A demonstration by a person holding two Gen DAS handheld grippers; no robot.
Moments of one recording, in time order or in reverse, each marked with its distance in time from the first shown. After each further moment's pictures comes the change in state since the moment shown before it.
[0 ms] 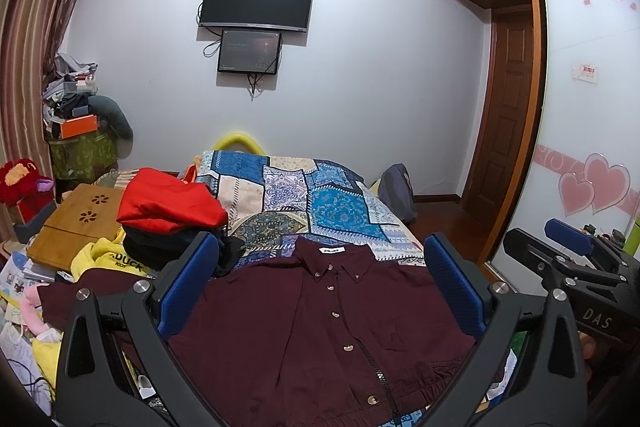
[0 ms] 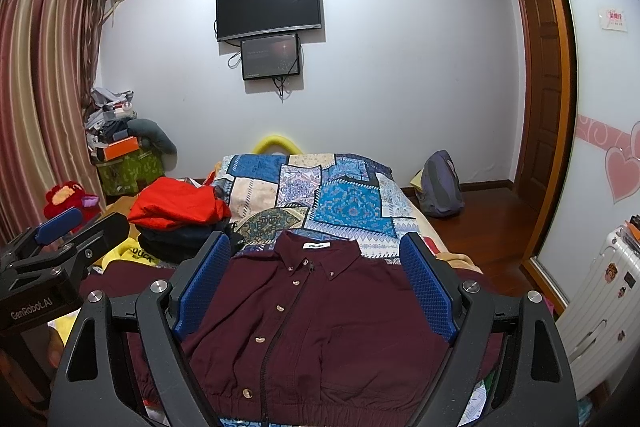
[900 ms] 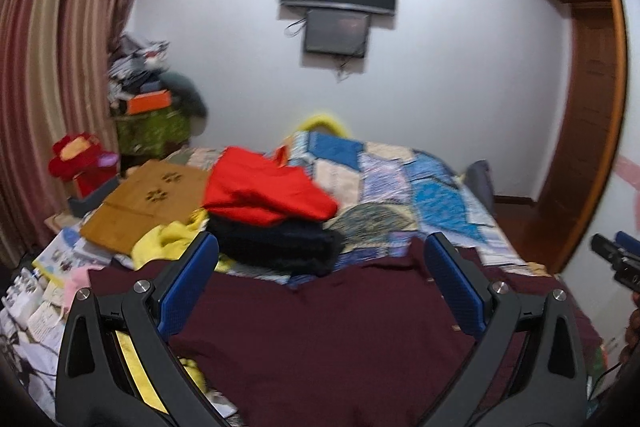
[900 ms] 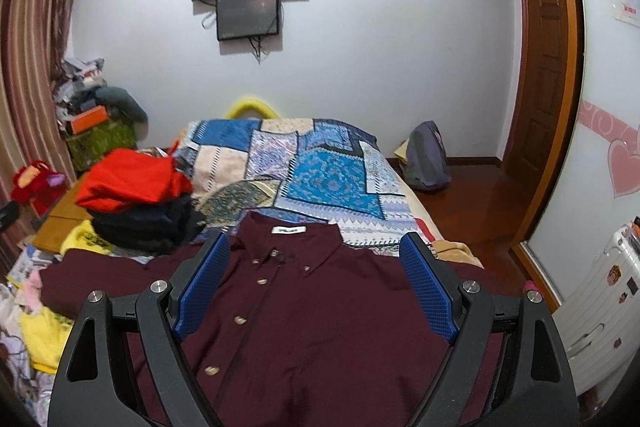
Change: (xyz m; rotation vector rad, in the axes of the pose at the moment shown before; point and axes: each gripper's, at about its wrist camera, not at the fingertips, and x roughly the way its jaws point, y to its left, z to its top) left arm 0.059 0.135 -0.008 -0.083 0.063 0.292; right arm 0.103 -0.022 -0.005 -0.019 0.142 -0.082
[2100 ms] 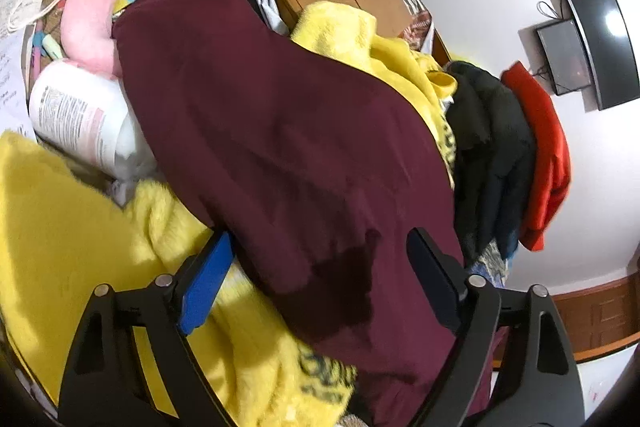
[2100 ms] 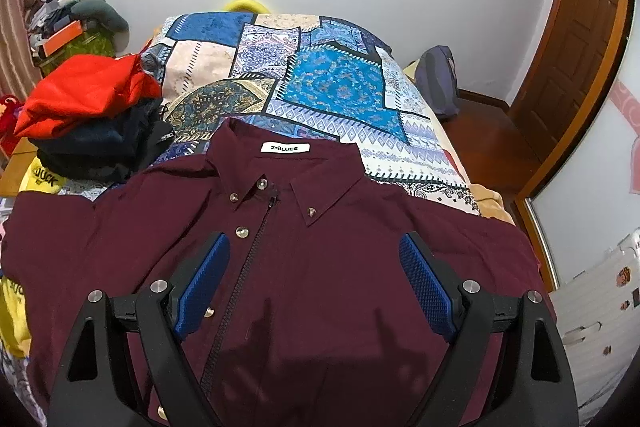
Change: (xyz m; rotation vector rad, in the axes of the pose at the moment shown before) left arm 0.184 0.347 -0.181 -0.945 0.504 0.043; right arm 0.118 0.017 -0.018 -0.067 0.345 -0.015
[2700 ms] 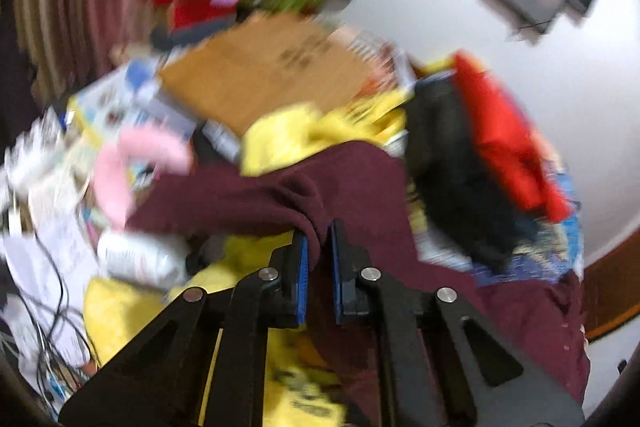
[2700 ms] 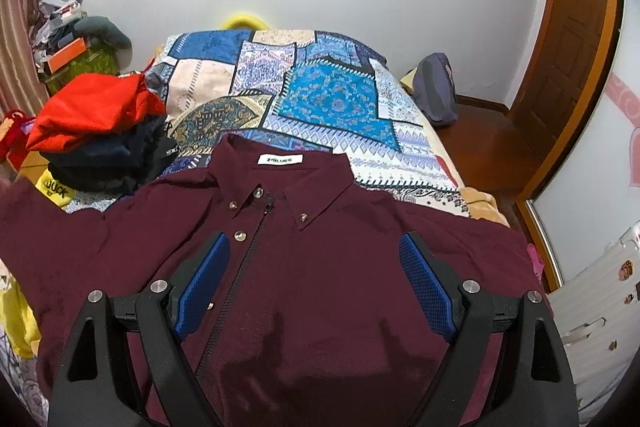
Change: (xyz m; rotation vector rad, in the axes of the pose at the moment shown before) left arm -0.073 -0.140 -0.018 0.451 -0.287 0.208; right arm -0.023 -0.016 -0.004 0.028 -0.057 0.023
